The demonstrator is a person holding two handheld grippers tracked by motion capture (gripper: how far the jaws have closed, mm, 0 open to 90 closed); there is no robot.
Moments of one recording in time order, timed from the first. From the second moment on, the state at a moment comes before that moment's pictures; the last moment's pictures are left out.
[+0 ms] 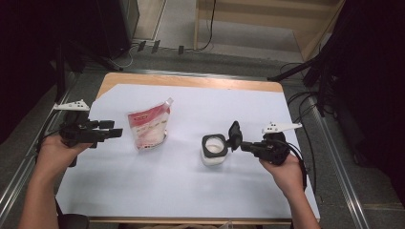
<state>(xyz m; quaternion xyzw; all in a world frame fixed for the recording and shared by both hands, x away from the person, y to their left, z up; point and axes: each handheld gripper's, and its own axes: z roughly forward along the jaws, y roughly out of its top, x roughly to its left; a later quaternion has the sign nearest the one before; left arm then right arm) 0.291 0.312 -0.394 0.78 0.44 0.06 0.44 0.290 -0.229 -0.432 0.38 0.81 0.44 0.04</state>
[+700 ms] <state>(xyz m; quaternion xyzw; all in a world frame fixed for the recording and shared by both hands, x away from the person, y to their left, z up) 0.305 0.299 -0.416 0.79 0.46 0.08 0.40 0.306 -0.214 -0.442 0.40 0.80 0.45 0.03</state>
